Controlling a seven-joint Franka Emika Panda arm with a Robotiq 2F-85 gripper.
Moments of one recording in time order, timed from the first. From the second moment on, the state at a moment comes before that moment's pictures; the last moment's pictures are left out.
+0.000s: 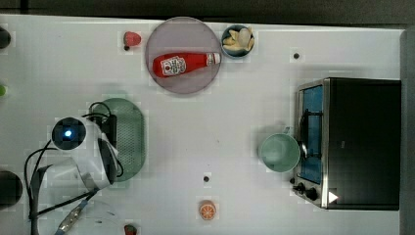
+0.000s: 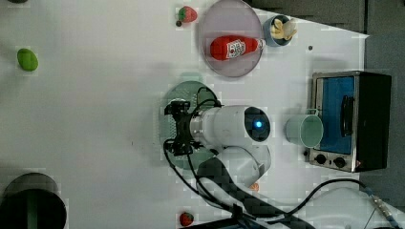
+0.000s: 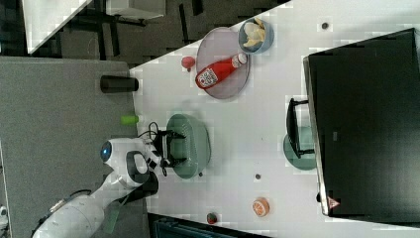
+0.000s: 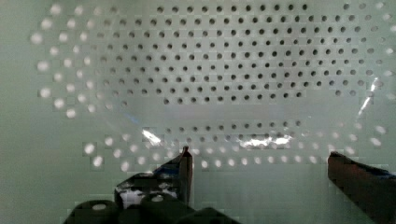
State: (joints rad) arm 0.46 0.57 0.17 -2.11 0.17 1.11 1.20
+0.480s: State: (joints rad) arm 0.55 0.67 0.16 -1.95 0.19 1.12 1.31
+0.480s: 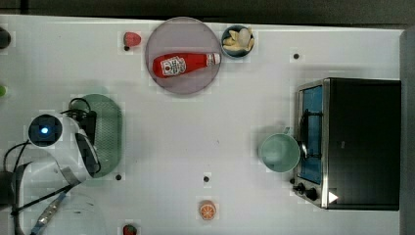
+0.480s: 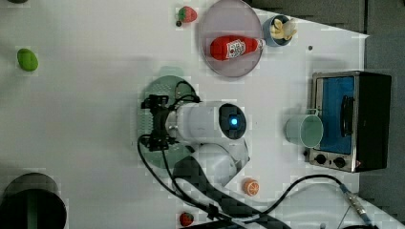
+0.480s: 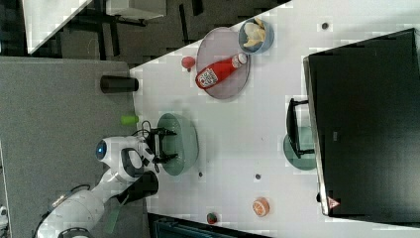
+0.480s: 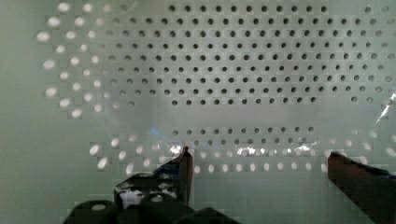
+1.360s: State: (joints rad) arm 0.62 0.60 0.13 -1.95 0.10 0.88 1.27
